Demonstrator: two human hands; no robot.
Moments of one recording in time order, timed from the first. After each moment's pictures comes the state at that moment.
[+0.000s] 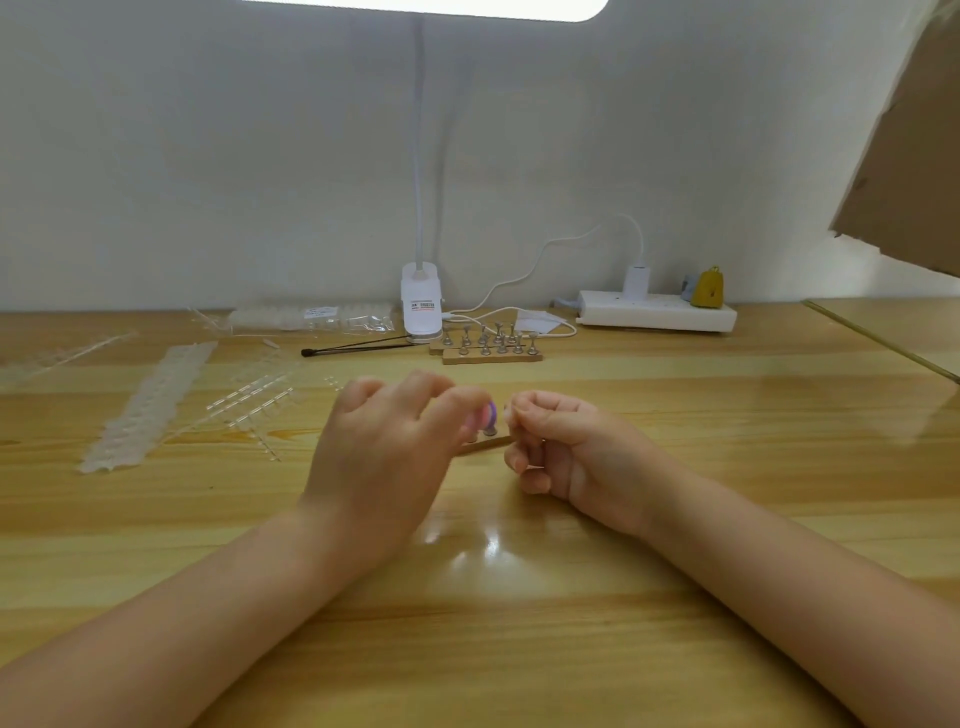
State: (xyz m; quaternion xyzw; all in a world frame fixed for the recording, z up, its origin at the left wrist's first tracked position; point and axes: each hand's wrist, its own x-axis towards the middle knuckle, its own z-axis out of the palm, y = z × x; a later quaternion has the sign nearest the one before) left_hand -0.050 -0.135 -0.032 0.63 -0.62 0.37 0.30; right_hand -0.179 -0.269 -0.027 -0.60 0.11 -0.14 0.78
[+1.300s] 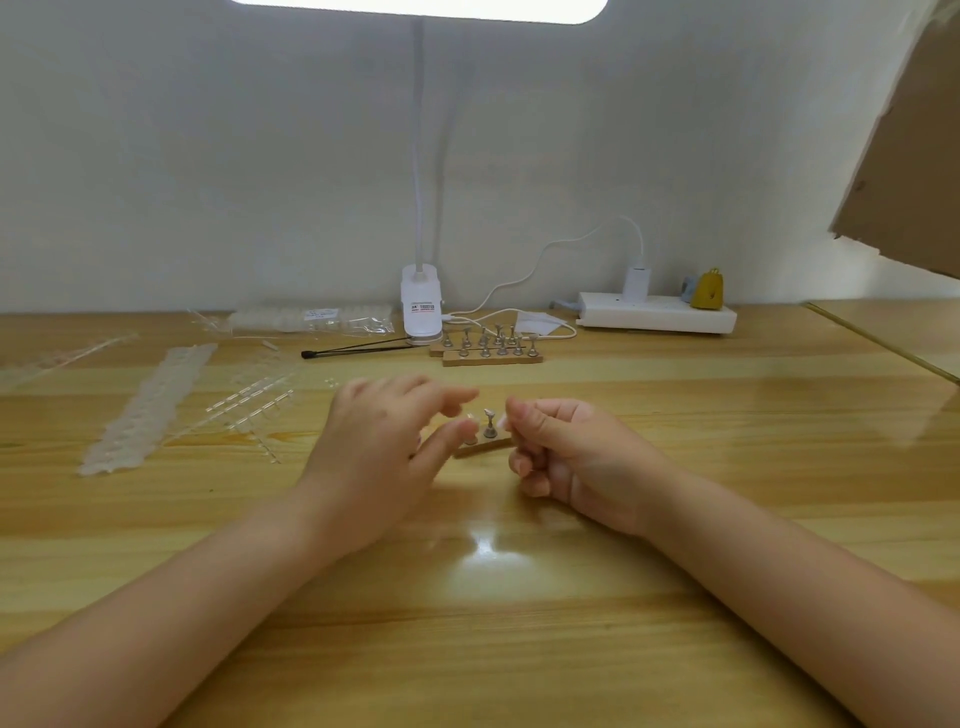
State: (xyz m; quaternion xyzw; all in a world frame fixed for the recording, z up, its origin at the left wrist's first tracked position) left_hand -0.037 -0.135 -0.025 0.72 -0.60 0.13 0.31; right_hand -0.174 -0.271 -0.030 -0.61 0.13 -0.15 0.77
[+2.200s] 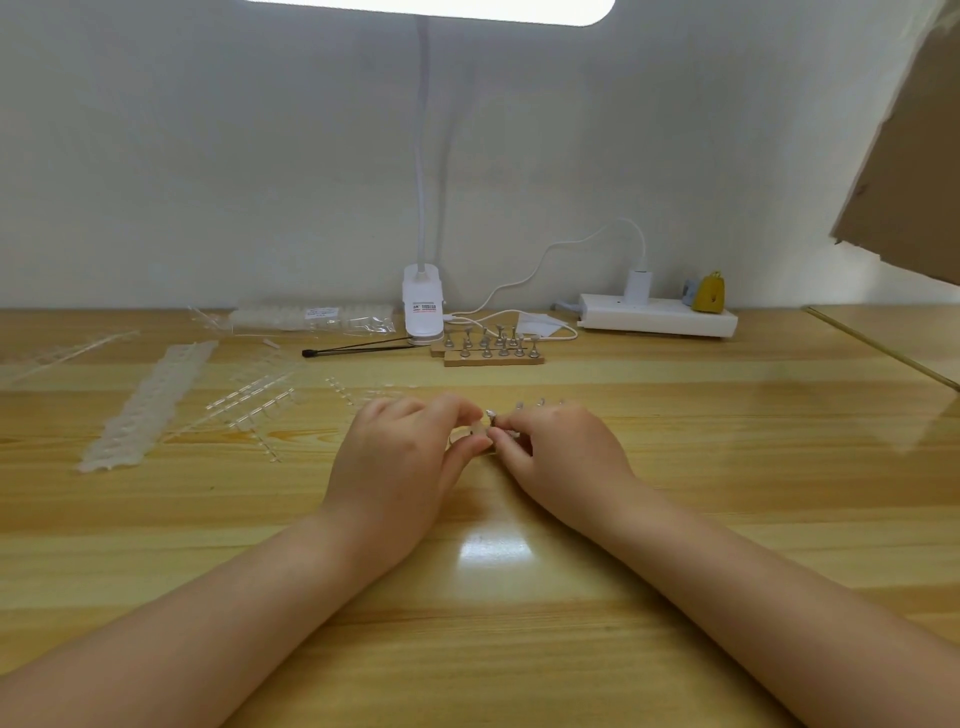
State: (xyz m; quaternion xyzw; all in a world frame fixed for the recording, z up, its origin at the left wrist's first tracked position) left_hand -0.048 -0.143 -0.045 0.71 -0.59 0.21 0.31; right_hand -0.159 -0.271 -0.047 -0.94 0.23 -0.24 0.11
